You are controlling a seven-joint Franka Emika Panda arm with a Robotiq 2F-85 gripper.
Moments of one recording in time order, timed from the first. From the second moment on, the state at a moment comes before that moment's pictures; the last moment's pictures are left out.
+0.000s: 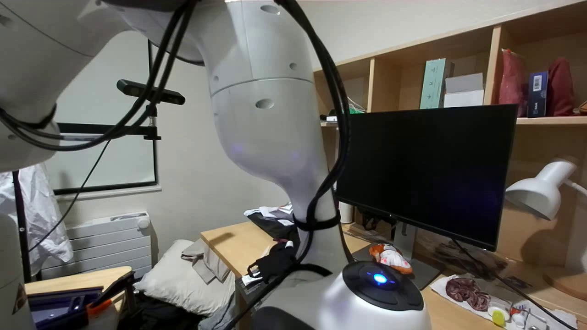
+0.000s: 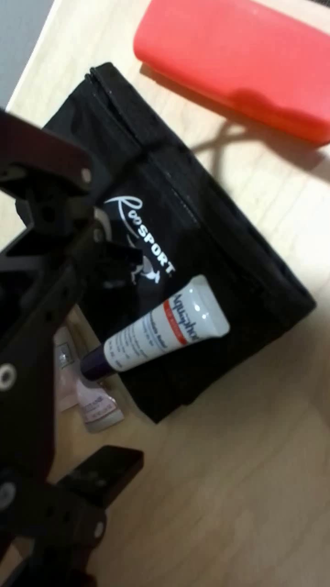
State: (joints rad) arm -0.46 0.81 -0.10 -2.15 0.40 3.04 -0.19
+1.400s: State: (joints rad) arm -0.48 0.81 -0.10 -2.17 0.22 3.03 -0.09
